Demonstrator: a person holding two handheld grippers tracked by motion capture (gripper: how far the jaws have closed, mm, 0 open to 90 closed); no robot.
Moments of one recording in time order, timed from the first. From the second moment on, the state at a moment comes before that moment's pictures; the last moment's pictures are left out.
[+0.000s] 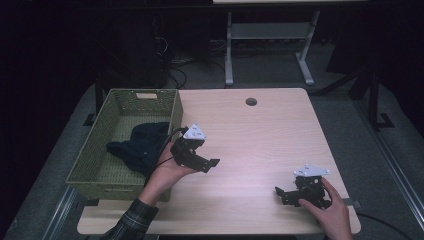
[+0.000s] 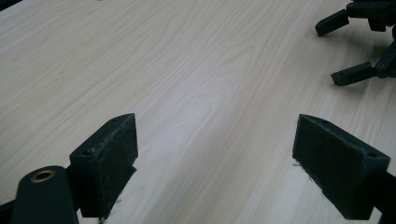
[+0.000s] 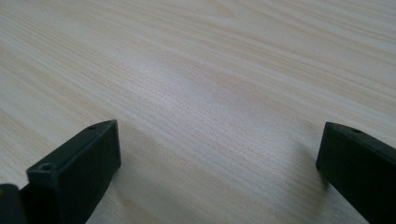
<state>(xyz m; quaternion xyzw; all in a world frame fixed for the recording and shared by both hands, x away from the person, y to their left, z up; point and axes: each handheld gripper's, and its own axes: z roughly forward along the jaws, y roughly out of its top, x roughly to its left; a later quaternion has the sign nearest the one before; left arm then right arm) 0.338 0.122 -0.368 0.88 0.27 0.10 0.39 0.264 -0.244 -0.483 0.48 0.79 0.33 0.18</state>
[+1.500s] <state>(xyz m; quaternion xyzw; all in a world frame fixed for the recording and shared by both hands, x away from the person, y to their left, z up) 0.363 0.195 -0.326 0.85 0.31 0.14 0.41 0.264 -0.245 -0.483 0.48 0.79 0.33 0.18</state>
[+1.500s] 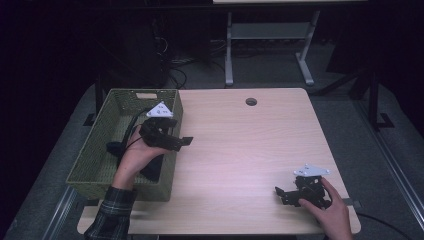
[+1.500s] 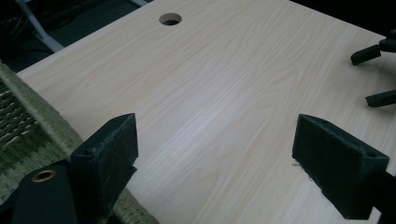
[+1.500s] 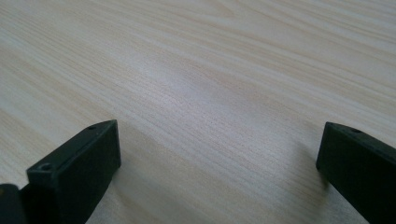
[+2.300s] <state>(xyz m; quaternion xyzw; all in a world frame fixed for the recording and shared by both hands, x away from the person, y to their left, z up) 0.368 0.245 -0.323 0.83 0.34 0.16 0.40 0.264 -0.245 -0.483 0.48 0.79 0.33 0.18</state>
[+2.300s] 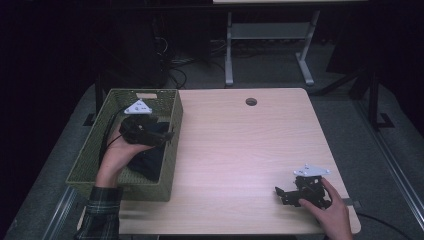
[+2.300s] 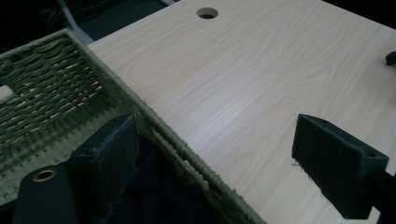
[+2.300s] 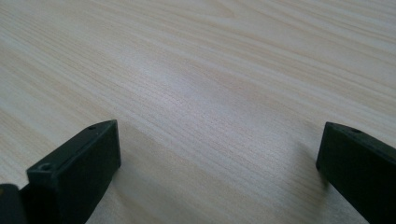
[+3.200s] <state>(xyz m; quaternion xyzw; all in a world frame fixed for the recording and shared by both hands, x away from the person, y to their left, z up) 0.384 0.291 -0.351 0.82 0.39 0.18 0.38 0.264 -0.245 -0.483 0.48 0.79 0.33 0.18</state>
